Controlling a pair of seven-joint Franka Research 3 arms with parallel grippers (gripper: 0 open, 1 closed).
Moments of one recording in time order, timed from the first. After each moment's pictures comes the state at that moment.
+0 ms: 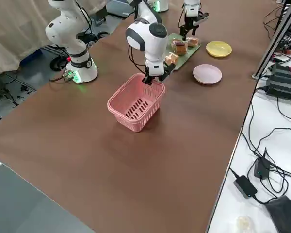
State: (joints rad) left arm -0.71 0.72 -0.24 -1.37 0.24 2.11 -0.58; right arm 0.04 0.11 -0.06 -2.28 0.15 2.20 0.00
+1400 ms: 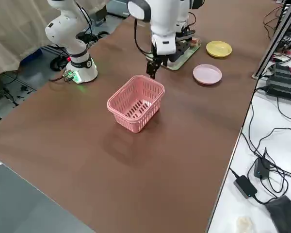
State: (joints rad) left arm -0.77 0.84 -0.25 -1.37 0.34 2.12 -0.34; right arm 0.02 0.10 -0.14 -1.80 0.09 1.81 0.00
